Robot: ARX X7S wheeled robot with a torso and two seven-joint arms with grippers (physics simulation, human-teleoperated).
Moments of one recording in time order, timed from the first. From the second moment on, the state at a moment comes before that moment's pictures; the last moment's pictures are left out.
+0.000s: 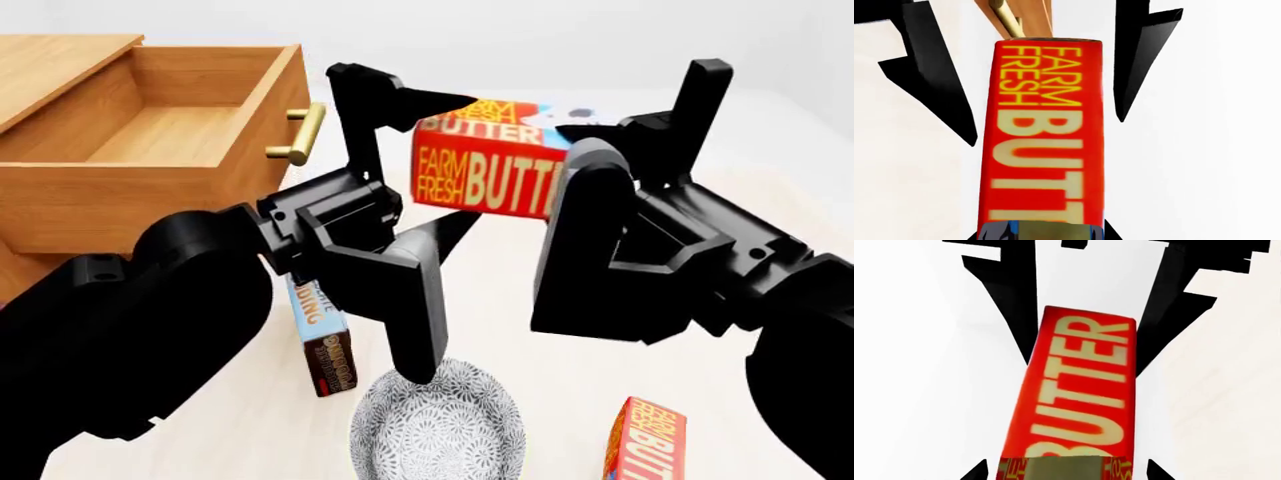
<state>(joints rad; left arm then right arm) -1.23 -0.65 1.05 0.33 0.12 -0.23 0.31 1.99 0.98 -1.72 -0.88 0.52 1.01 0.18</state>
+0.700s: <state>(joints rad) -1.22 -0.69 1.03 0.38 0.12 -0.23 0.30 1.95 1.00 -1.66 -0.90 0.56 1.01 0.22</state>
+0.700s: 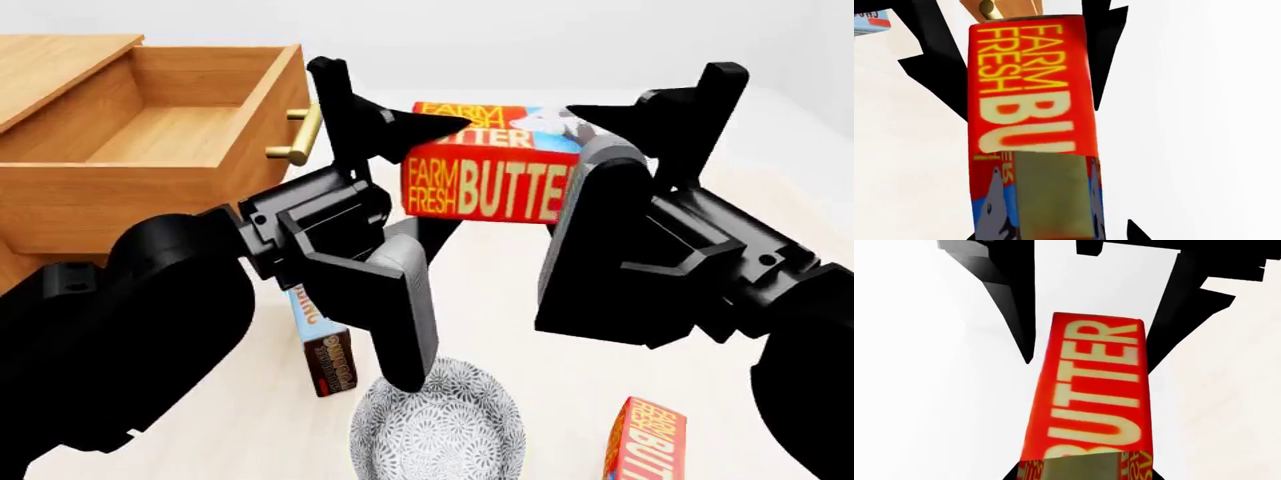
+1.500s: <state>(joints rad) -1.18 -0.65 0.80 0.74 -0.10 -0.89 0.28 1.80 1.22 -1.32 -0.93 1.01 1.18 0.65</state>
